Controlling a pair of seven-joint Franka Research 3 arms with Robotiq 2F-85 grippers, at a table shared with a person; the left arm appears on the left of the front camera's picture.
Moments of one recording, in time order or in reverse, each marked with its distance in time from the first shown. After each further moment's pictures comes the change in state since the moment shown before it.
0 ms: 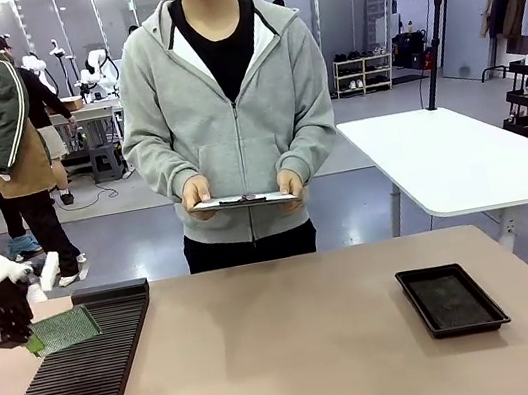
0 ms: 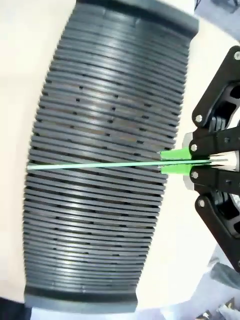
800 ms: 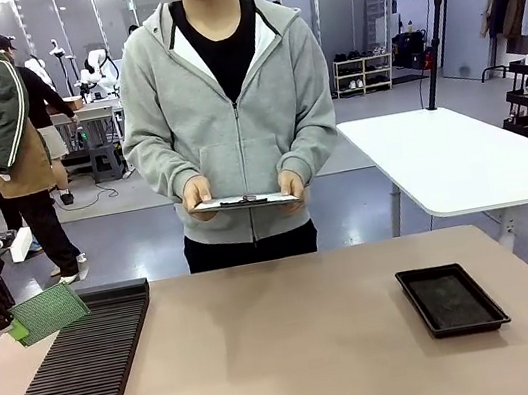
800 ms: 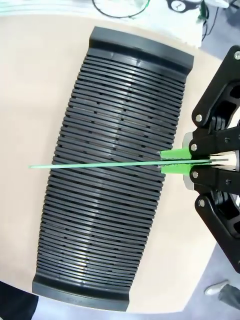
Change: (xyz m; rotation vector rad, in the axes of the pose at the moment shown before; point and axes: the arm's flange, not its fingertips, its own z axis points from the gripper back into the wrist) left arm -0.011 -0.004 0.044 -0.077 -0.108 0.085; right arm 0.000 0.000 0.000 0.000 0.000 0.000
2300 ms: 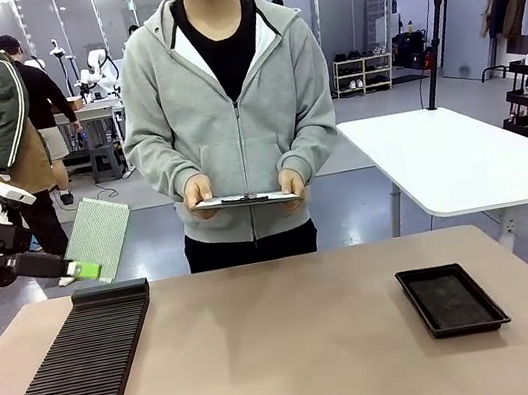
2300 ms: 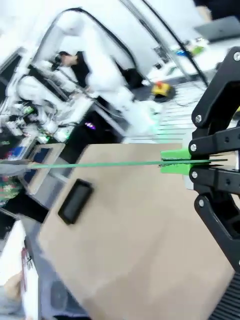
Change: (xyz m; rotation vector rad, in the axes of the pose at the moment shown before) left arm 0.054 -0.025 -0.017 -0.549 -0.917 0.320; right arm 0.000 0.000 0.000 0.000 0.000 0.000
